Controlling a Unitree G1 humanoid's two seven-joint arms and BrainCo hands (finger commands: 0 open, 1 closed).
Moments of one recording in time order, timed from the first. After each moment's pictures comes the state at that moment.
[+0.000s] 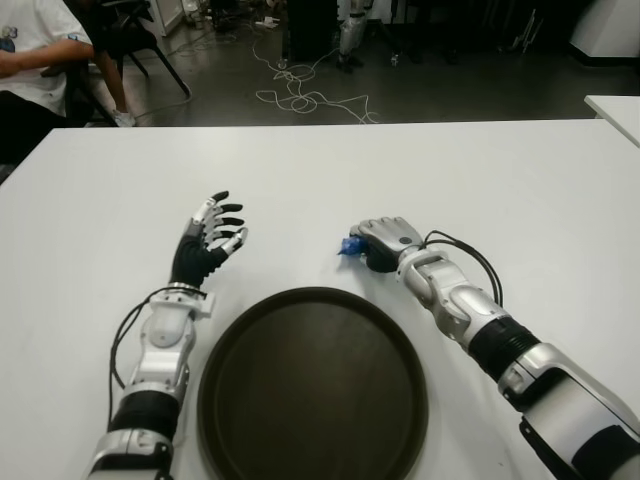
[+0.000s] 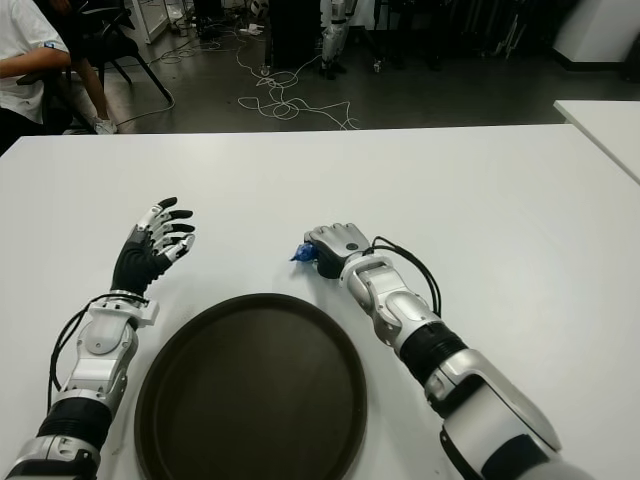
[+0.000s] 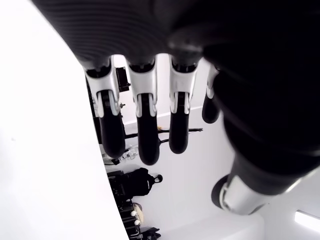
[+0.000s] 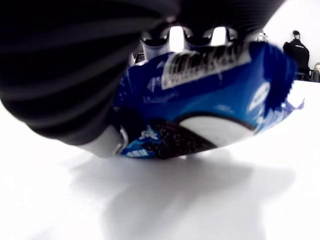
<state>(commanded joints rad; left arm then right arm) -0.29 0.13 0.08 0.65 0.00 -0.53 -0.08 -0.62 -0.21 0.64 0.71 -0.85 0.07 0.00</state>
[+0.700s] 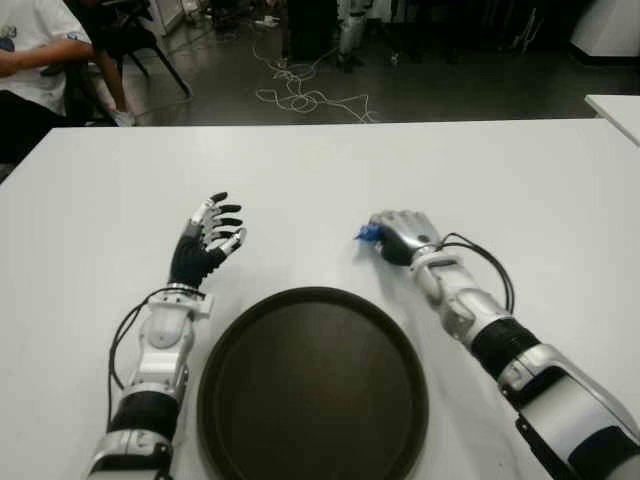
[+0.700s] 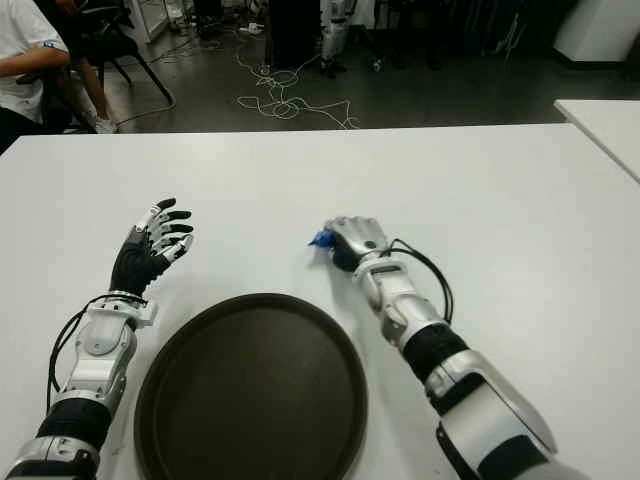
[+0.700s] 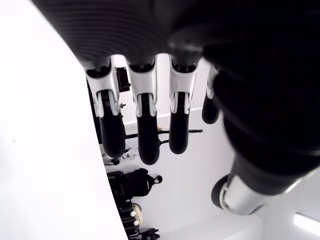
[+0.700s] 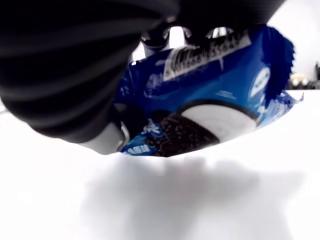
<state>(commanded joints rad) -0.30 0.13 0.08 0.68 0.02 -0.54 -0.06 -0.61 -0.24 0.51 0.68 -0.81 0.04 -0.26</state>
